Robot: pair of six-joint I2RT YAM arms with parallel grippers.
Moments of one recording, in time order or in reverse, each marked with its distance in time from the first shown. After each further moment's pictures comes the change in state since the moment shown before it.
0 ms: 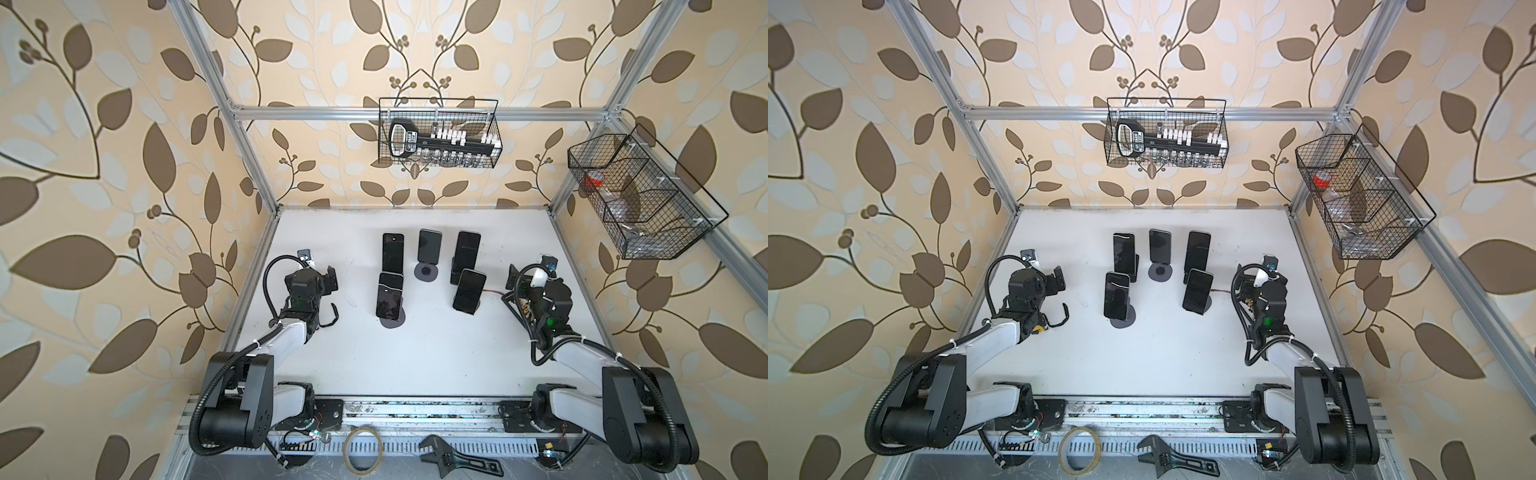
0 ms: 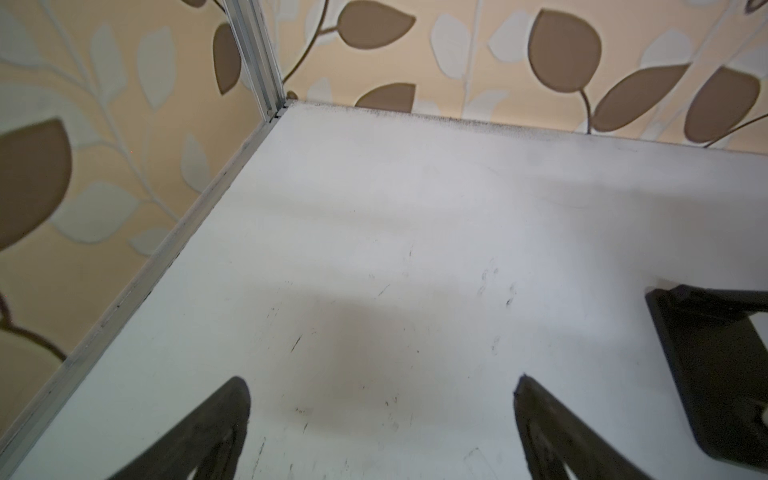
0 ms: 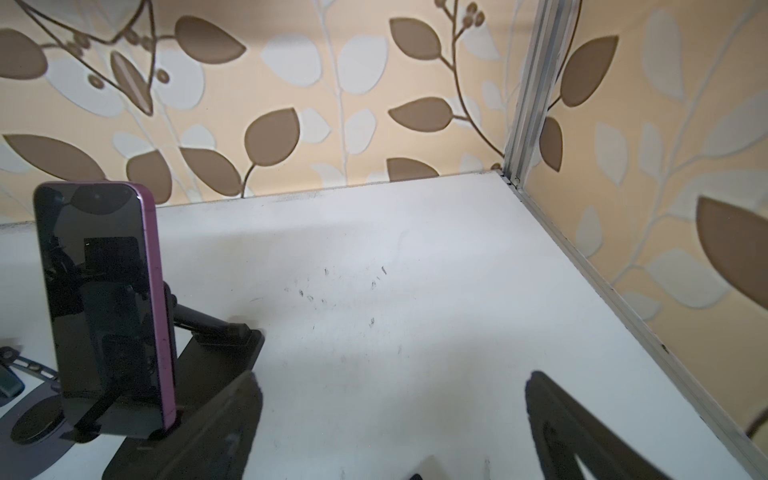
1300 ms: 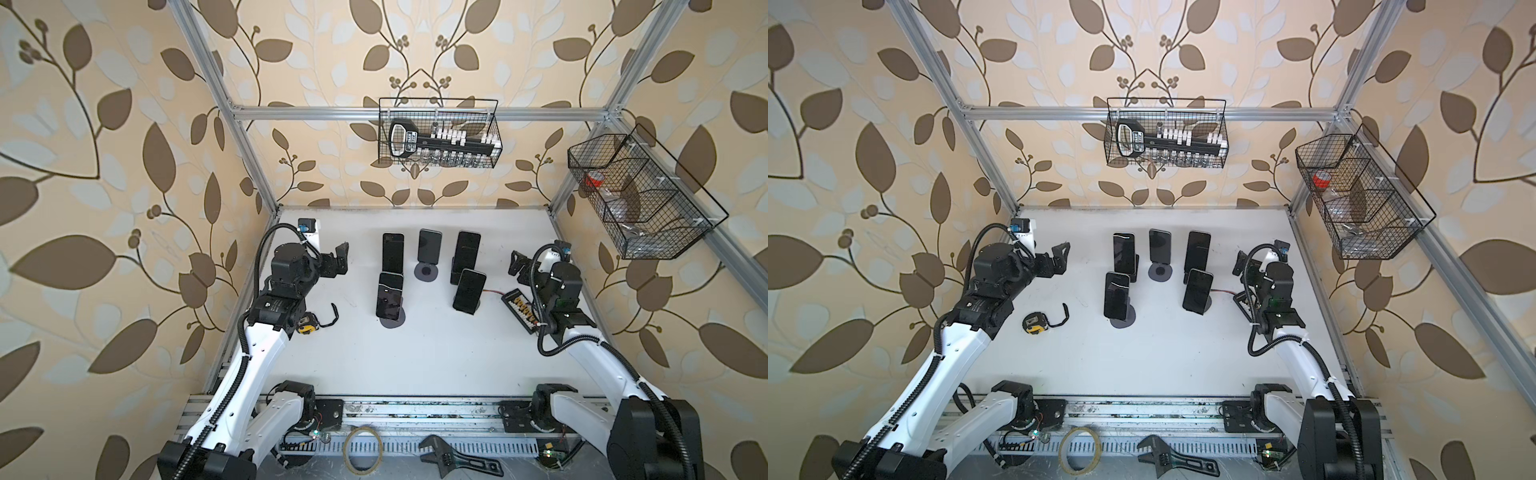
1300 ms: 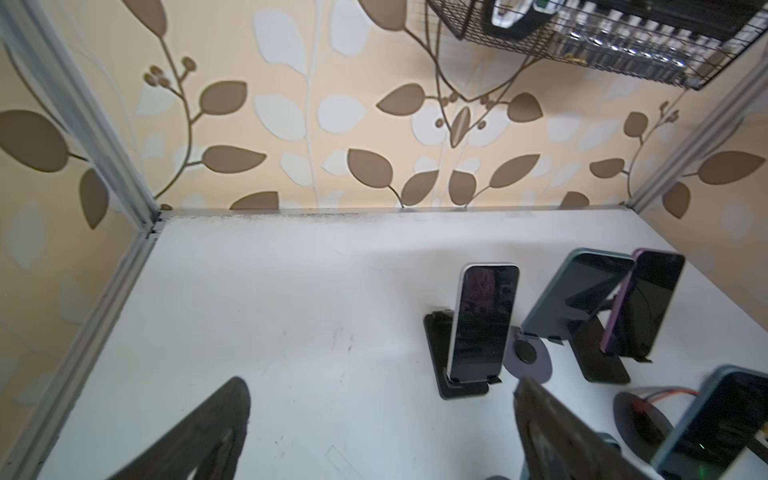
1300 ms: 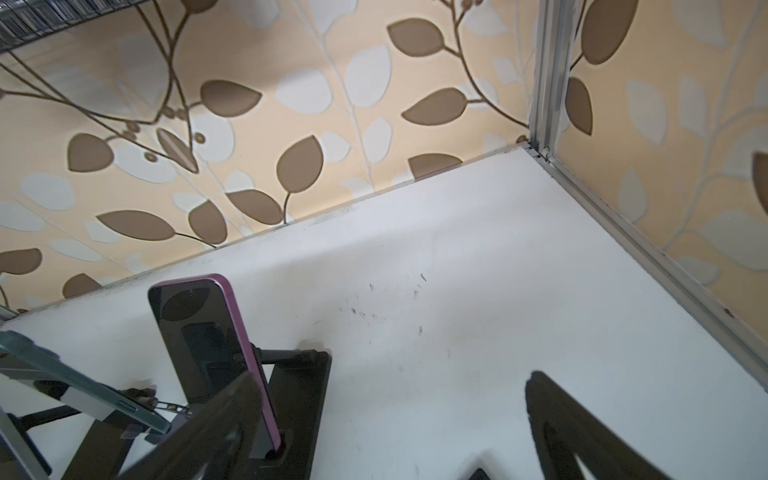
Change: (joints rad) left arm -0.109 -0.307 0.422 -0.619 0.303 0.011; right arm -0.001 -0.134 0.232 -0.445 -0.069 0.237
